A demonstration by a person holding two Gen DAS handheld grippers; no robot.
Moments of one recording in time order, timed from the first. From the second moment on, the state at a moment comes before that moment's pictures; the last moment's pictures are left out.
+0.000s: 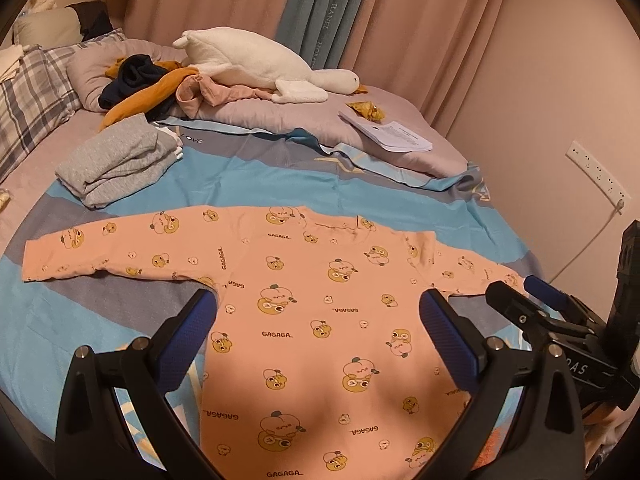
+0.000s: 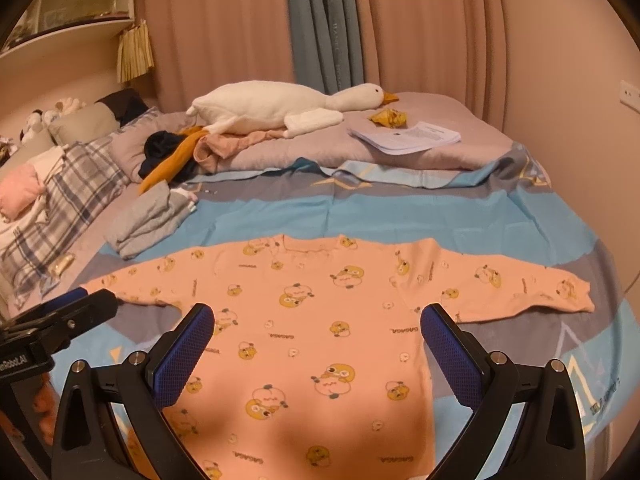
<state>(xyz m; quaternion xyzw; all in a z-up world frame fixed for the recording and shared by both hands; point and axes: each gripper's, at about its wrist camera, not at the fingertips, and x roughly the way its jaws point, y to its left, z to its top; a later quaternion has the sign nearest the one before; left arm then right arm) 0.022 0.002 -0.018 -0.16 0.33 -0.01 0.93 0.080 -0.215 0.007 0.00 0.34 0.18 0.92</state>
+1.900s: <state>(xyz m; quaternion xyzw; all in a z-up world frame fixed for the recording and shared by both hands) 0.028 -0.009 -0.031 -0.13 0.38 0.01 0.92 0.084 -0.226 -0.005 0.03 0.35 0.17 0.92</state>
